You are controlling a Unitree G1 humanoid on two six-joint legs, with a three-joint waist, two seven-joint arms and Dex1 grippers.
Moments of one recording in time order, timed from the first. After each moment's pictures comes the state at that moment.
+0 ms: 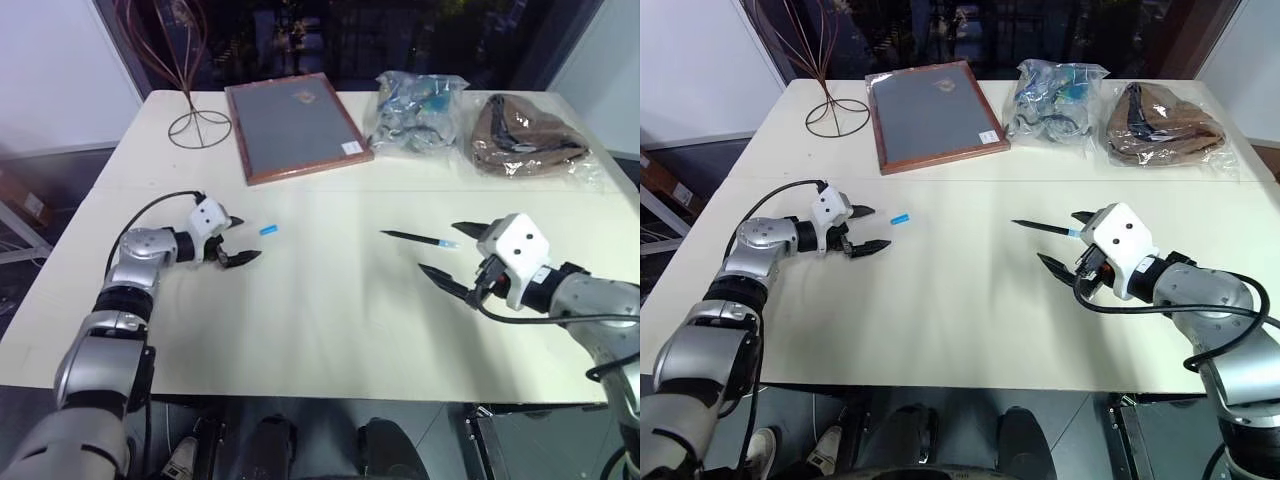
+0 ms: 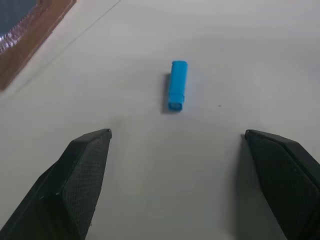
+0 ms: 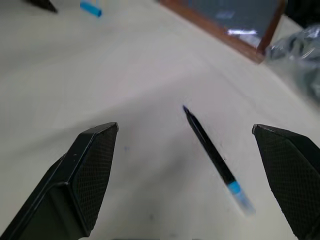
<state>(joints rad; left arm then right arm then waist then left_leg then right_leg) -0.87 0.55 -0.08 1.10 -0.01 -0.32 -1.07 -0.04 -0.80 -0.24 -0.64 0.36 0.64 0.64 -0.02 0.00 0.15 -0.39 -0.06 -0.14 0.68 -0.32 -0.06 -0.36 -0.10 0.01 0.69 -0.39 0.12</state>
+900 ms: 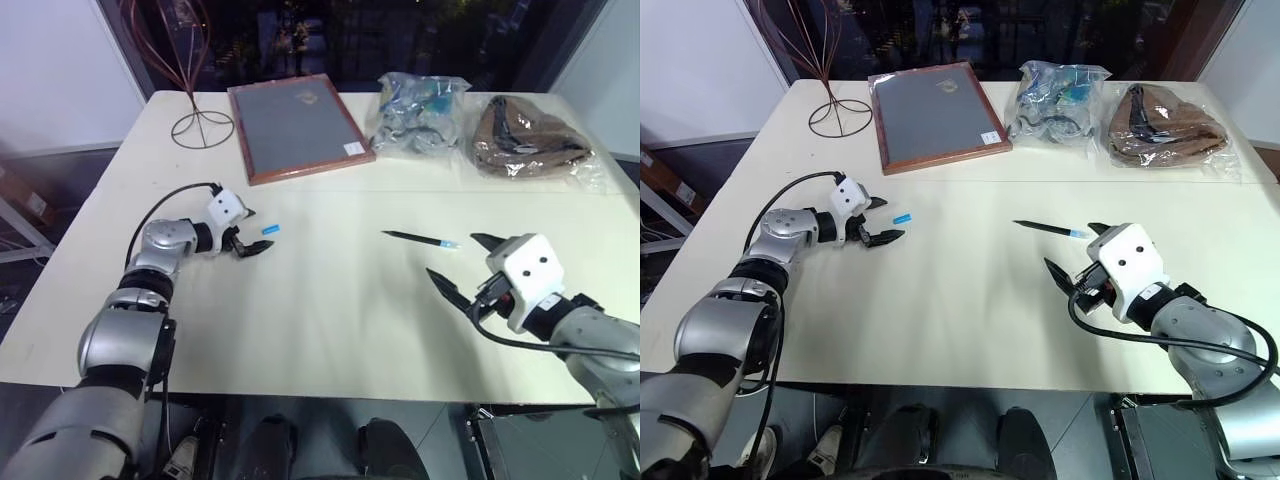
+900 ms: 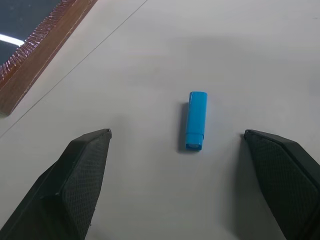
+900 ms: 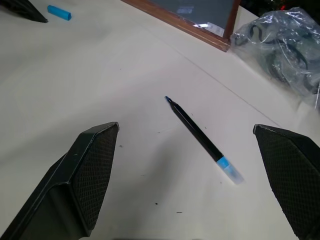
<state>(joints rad) -0.98 0.47 -0.06 1.28 0.06 -0.36 -0.99 0.09 -0.72 -0.29 -0.81 0.34 0.71 0.46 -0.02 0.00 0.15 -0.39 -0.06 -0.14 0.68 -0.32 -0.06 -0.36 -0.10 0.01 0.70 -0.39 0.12</state>
